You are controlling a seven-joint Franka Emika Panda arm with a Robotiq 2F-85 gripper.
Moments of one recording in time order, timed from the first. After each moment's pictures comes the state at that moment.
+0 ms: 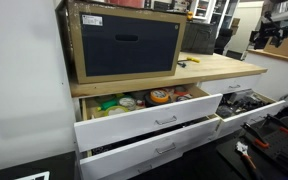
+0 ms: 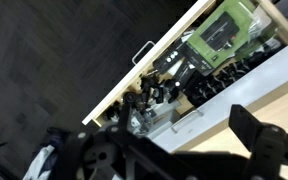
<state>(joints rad) -0.26 -0.20 -0.11 -2.27 -0.36 2.00 0.61</state>
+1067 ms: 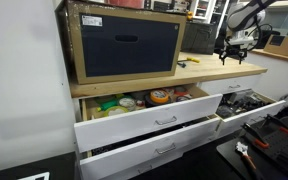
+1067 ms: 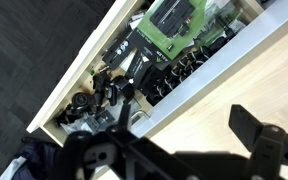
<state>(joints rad) -0.11 0.30 -0.17 -1.98 -0.26 2.16 0.71</state>
